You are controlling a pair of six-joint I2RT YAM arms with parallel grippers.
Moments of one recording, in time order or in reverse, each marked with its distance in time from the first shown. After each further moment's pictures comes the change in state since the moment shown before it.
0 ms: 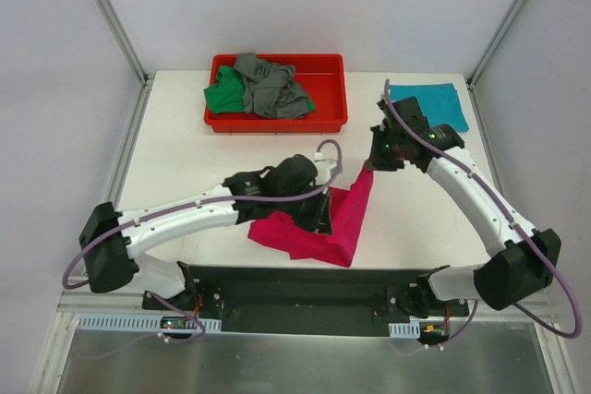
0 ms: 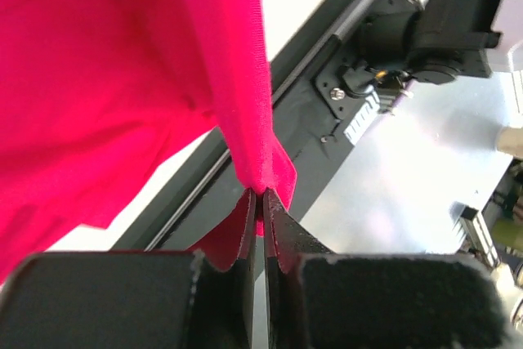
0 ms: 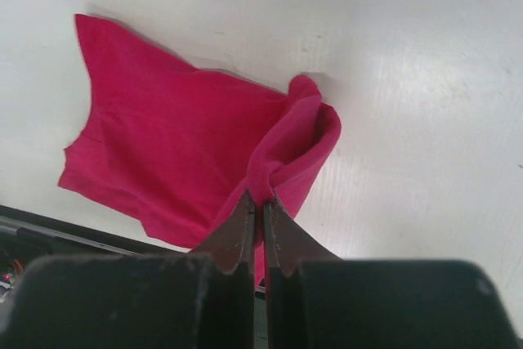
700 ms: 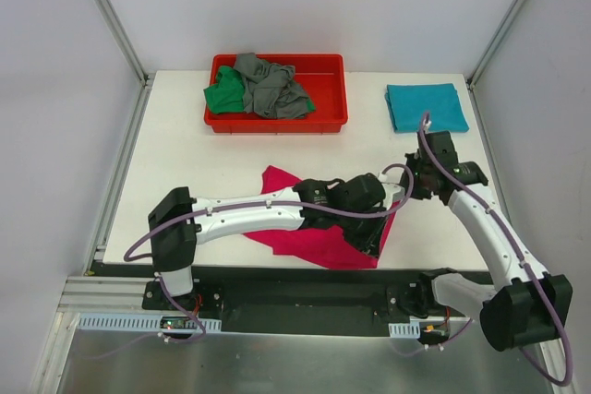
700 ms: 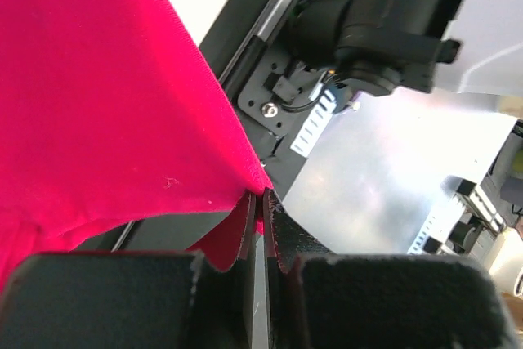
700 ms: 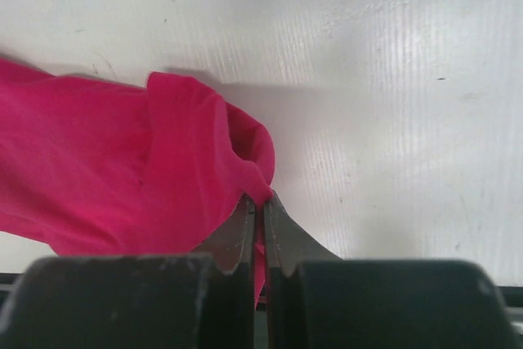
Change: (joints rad) left arm -0.173 0.344 0.319 -0.062 -0.009 -0.016; right arm -0.180 -0.214 -0.364 0.109 0.015 0.055
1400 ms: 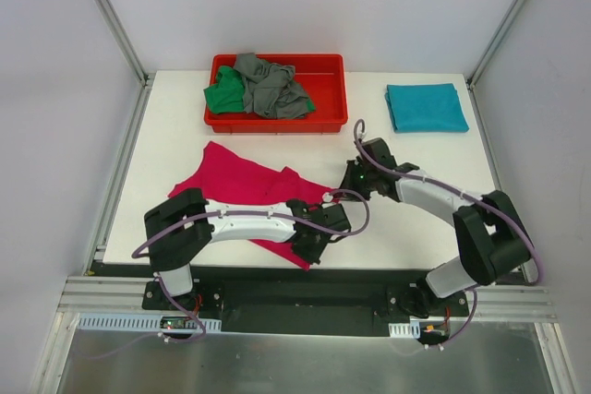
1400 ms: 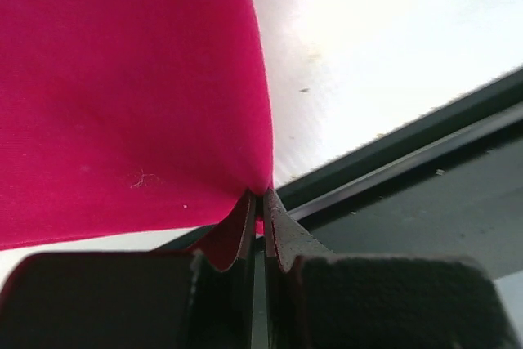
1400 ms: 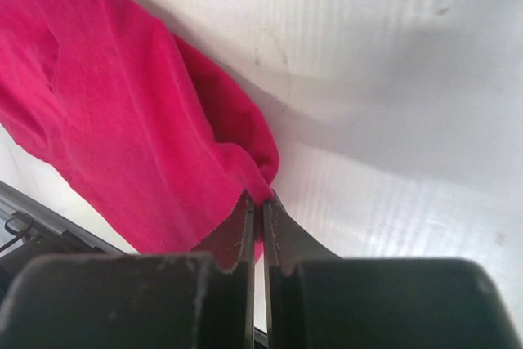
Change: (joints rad) left arm 0.038 -0.013 -0.363 -0.144 -0.328 -0.048; right arm 0.295 0.428 -0.076 0.565 -0.230 0.217
